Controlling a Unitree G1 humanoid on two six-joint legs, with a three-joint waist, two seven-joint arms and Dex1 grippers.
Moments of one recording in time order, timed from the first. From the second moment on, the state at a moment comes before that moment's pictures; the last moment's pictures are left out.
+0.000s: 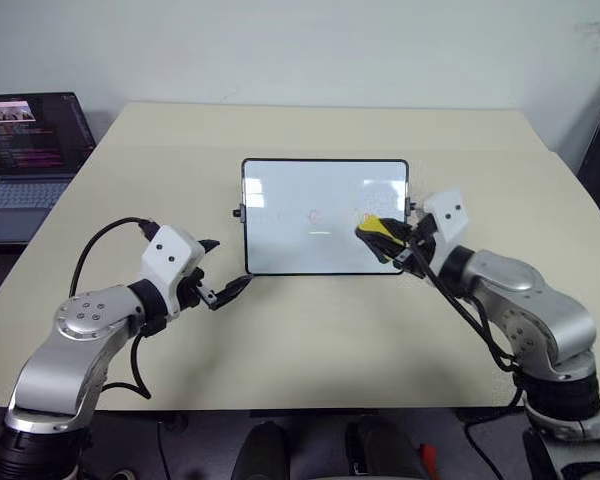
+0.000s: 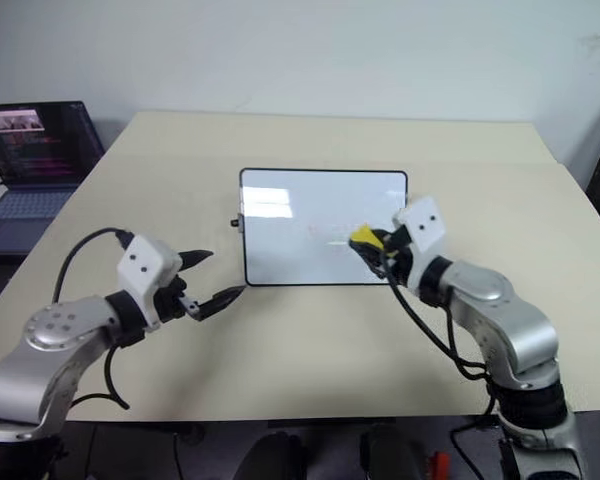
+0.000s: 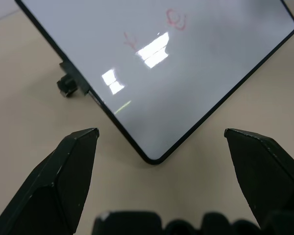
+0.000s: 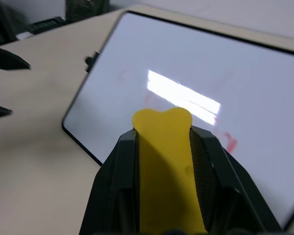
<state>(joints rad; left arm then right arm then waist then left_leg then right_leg) -0.10 0.77 0.17 -0.42 -0.36 0.62 -0.64 -0.52 -0.42 0.11 -0.46 0.44 0.87 0.43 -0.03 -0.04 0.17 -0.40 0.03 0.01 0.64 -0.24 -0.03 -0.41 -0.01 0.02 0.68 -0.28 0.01</state>
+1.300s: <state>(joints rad) -0.14 0.75 0.11 -0.42 -0.33 0.63 -0.63 -1.15 -0.11 0.50 0.70 -0.18 0.19 0.70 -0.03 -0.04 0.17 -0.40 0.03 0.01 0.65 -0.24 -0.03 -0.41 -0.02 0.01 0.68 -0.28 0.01</state>
